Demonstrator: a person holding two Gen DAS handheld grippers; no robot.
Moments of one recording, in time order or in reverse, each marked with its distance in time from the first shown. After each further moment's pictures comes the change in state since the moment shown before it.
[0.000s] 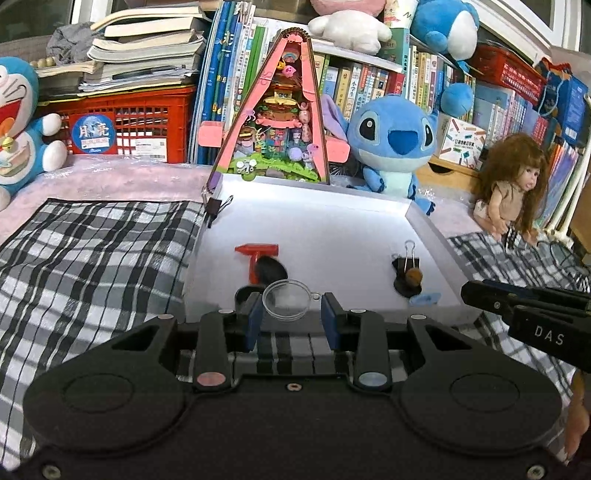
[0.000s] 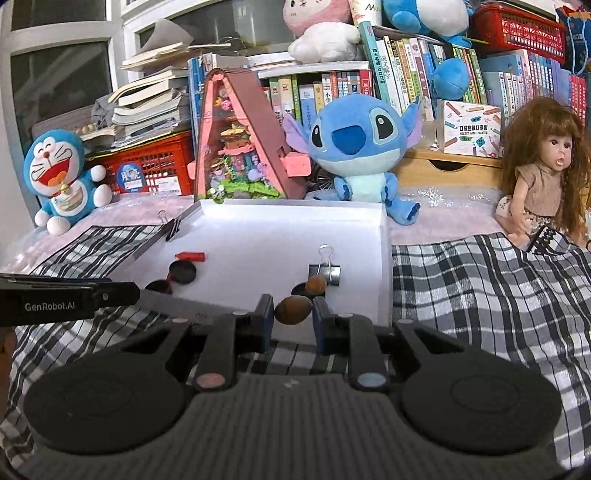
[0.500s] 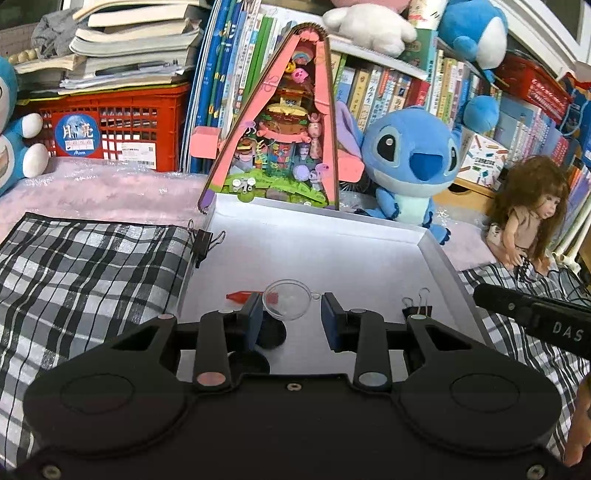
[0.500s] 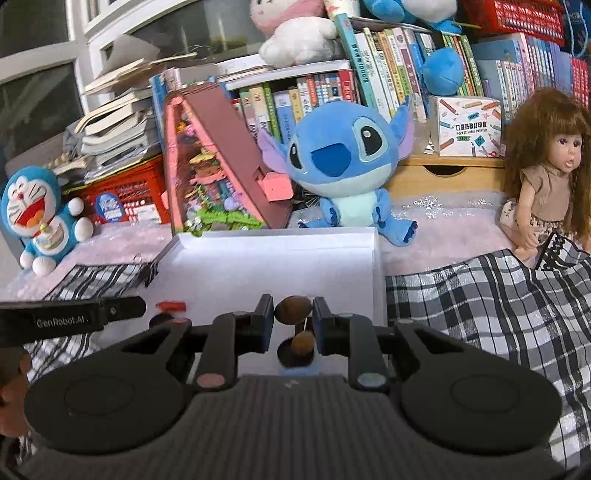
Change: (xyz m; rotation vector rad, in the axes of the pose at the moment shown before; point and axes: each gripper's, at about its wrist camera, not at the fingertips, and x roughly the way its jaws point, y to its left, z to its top) left arm 0.051 0.005 0.056 -0.049 0.052 0.008; right arm 0.037 -0.022 0.054 0.109 0.035 -0.002
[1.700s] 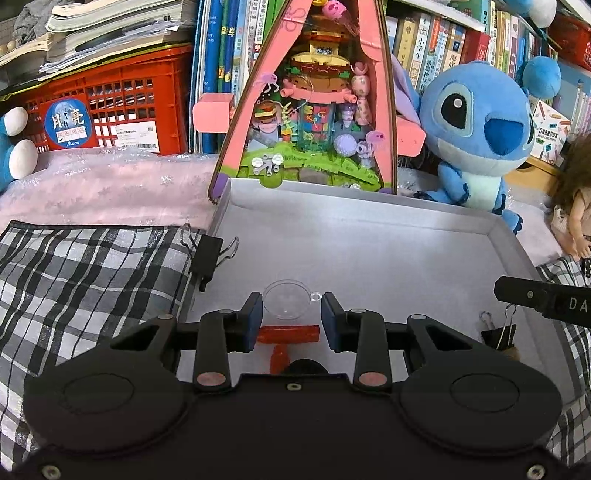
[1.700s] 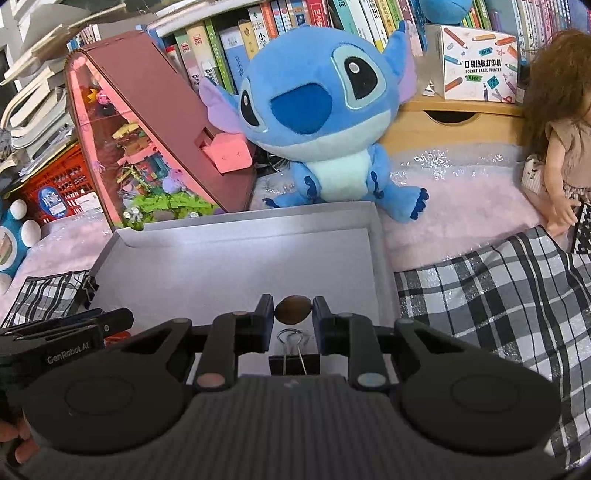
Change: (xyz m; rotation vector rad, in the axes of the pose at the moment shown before) left arm 0.090 0.007 0.016 0.037 0.079 0.122; right arm 0.100 -0.013 0.021 0.079 0.183 -0.080
